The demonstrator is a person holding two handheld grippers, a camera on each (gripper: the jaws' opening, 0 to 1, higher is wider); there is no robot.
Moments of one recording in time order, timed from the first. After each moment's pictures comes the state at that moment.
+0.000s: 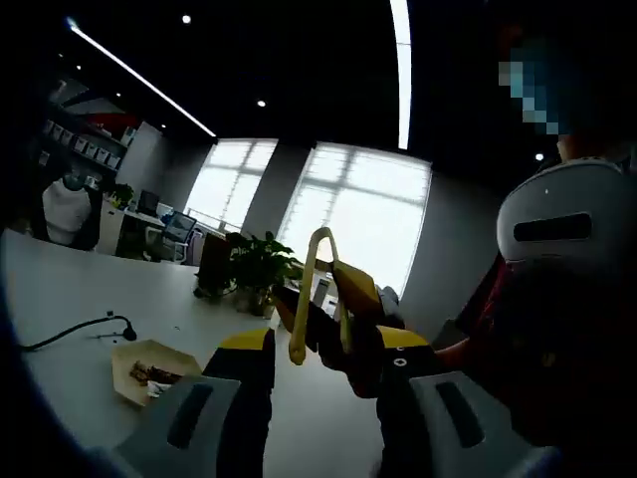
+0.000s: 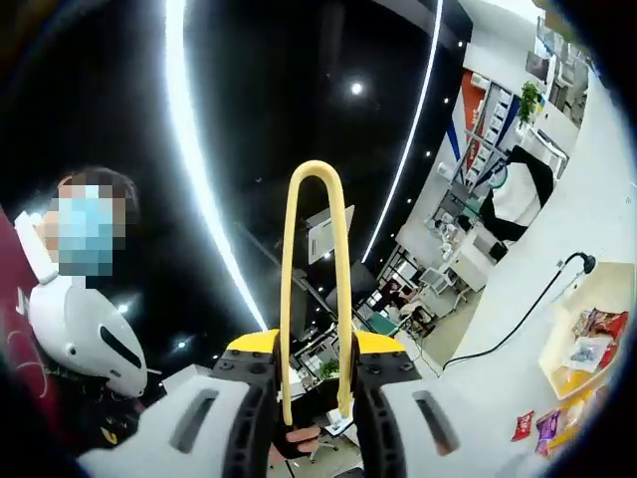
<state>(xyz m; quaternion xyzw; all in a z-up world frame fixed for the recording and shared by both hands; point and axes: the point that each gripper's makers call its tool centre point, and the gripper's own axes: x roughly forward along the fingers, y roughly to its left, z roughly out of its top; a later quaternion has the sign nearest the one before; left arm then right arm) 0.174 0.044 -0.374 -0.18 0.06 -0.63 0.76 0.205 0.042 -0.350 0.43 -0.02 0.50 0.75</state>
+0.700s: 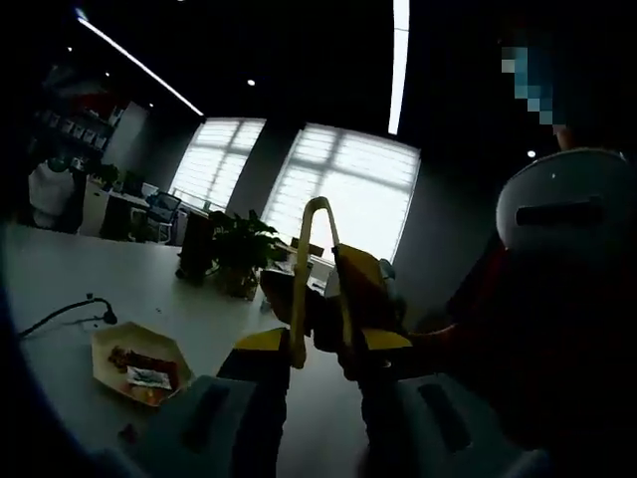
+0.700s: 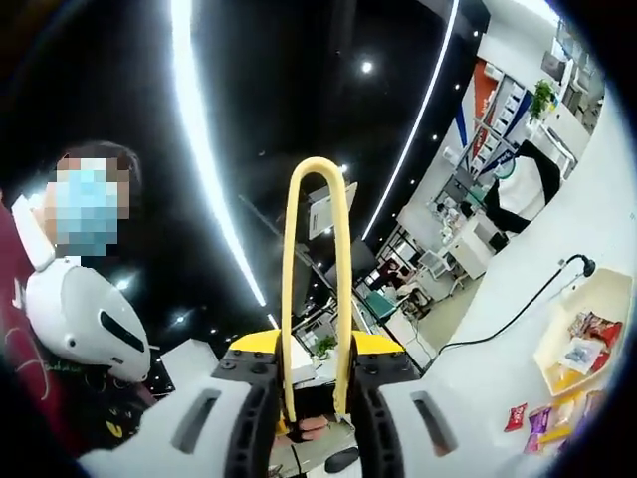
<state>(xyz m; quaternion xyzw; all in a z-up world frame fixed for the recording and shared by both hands) 0.163 0.032 -0.388 -0.17 0.09 -0.65 0.73 0.191 0.052 -0.356 0.39 0.02 0.53 0.76</state>
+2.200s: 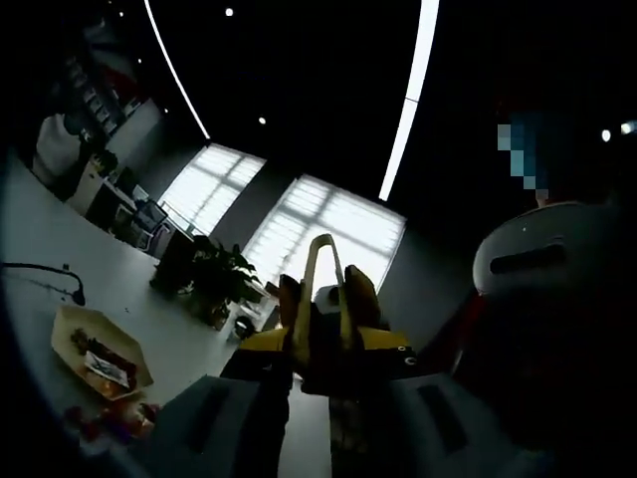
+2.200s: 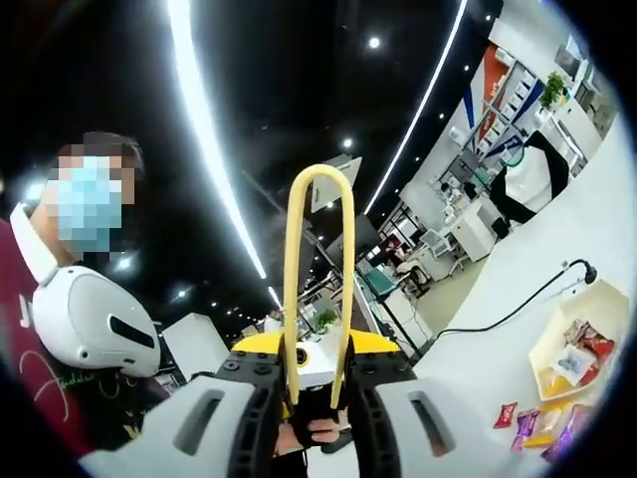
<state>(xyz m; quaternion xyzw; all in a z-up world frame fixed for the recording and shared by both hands) 0.171 0.042 -0.383 -0.30 0.05 -0.64 0.71 0.190 0.052 -0.359 0.31 0.05 0.54 0.78</state>
